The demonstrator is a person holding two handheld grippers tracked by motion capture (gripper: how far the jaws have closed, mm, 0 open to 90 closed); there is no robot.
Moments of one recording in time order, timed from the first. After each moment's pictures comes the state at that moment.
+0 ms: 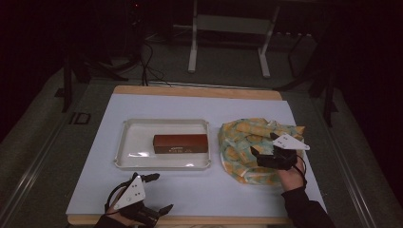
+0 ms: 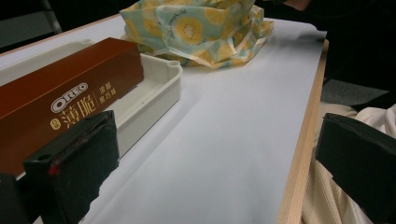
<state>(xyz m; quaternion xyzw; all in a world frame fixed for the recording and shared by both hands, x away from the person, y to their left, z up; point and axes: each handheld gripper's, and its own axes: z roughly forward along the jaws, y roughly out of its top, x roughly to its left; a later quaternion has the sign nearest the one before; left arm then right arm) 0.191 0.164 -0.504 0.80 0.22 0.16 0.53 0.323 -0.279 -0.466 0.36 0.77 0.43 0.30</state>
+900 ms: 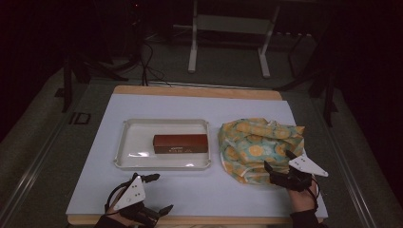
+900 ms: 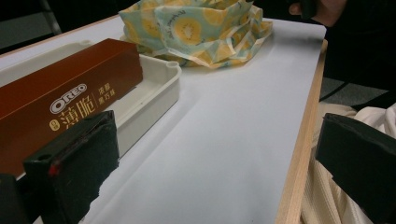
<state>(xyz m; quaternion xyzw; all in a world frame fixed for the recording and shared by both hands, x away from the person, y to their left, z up) 0.190 0.164 -0.504 0.80 0.22 0.16 0.54 0.270 -0.316 -0.489 0.41 0.73 0.43 0.33</state>
